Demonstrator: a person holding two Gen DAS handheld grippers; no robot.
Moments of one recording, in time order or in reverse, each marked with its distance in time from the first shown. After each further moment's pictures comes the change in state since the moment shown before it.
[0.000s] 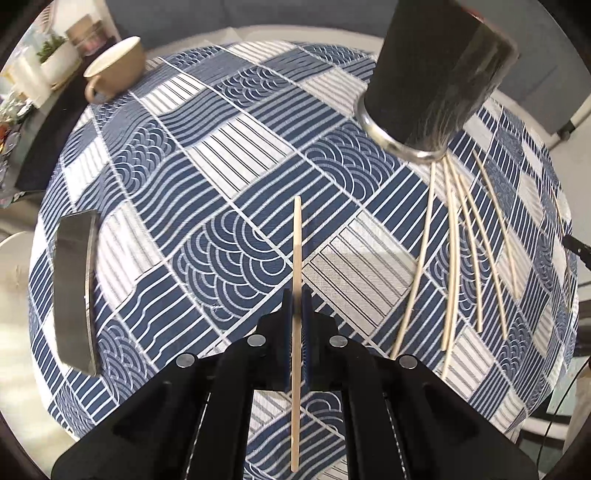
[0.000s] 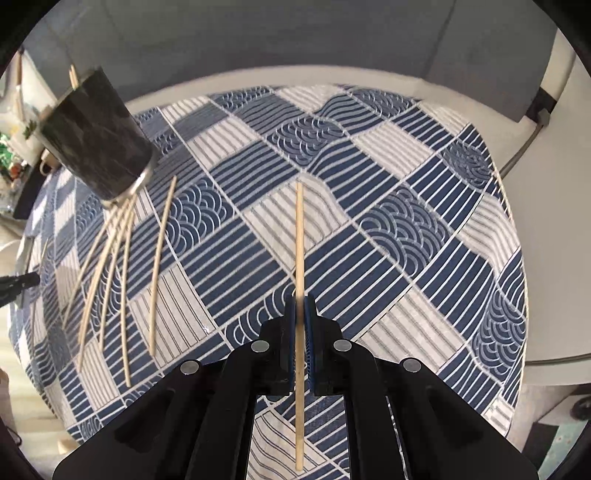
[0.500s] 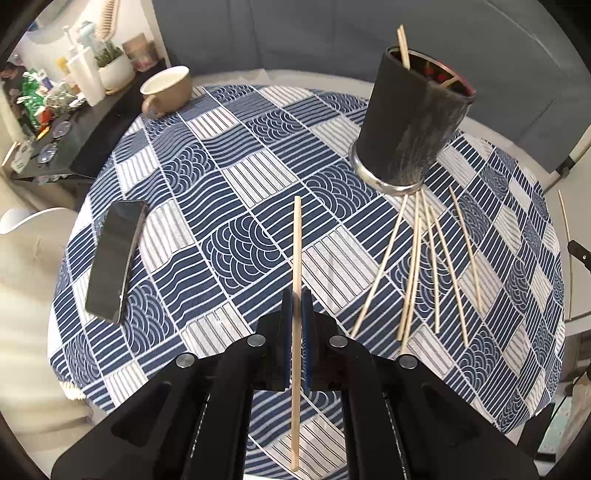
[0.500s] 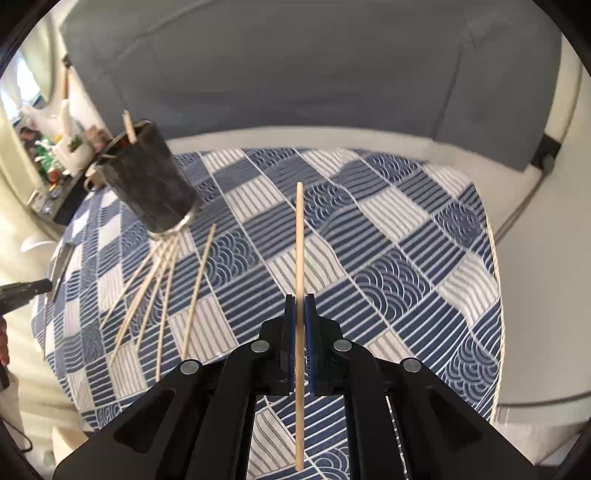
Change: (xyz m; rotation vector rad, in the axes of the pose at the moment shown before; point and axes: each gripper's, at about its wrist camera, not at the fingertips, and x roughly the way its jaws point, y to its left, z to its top) left arm -0.065 -0.029 -0.019 -0.110 -0.134 0.067; right arm -0.064 -0.016 0.017 -0.093 -0.163 0.125
